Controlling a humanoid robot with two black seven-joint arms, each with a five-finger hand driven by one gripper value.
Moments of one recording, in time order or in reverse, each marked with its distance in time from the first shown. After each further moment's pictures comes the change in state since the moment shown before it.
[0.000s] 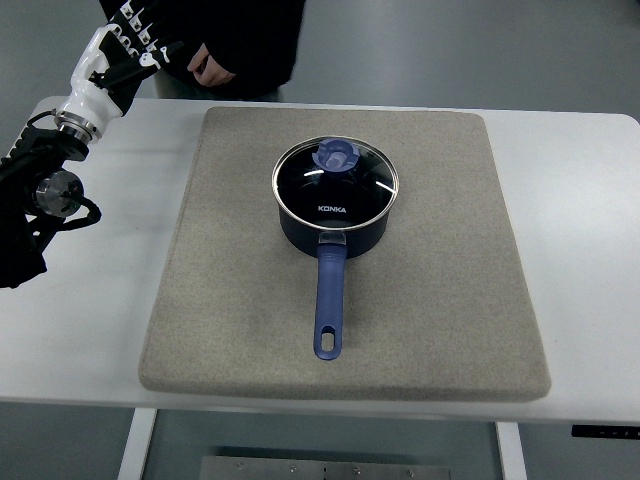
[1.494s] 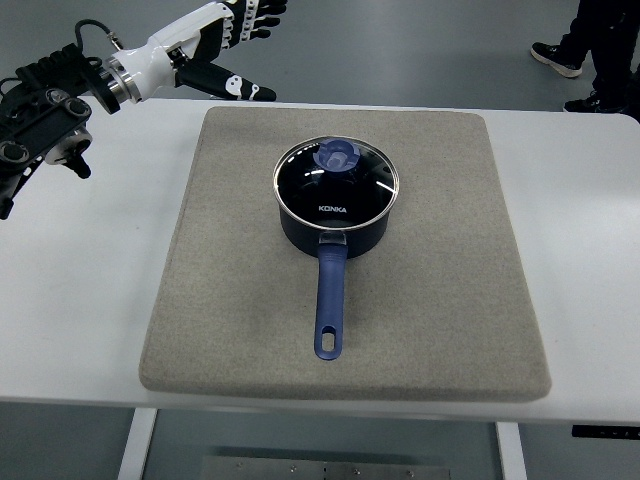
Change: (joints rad) left arm -0.177 0.083 0.038 -0.256 0.773 -0.016 0.000; right arm 0.000 0.000 0.000 0.000 0.000 0.000 0.000
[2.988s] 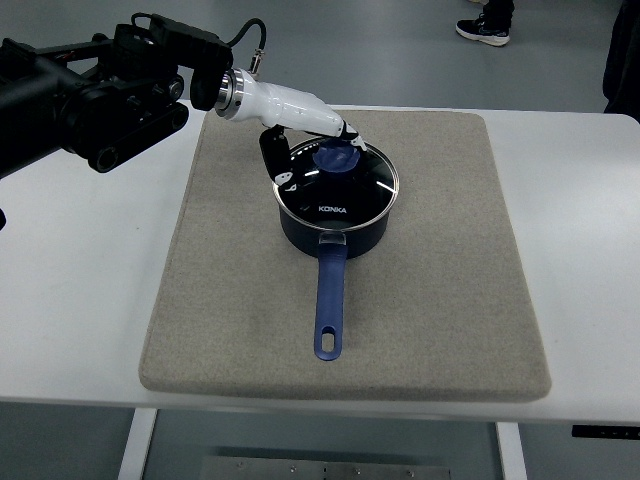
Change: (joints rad) left arm -0.284 -0.151 0.391 -0.040 0.667 0.018 0.000; right arm 0.000 0.000 0.000 0.000 0.000 0.000 0.000
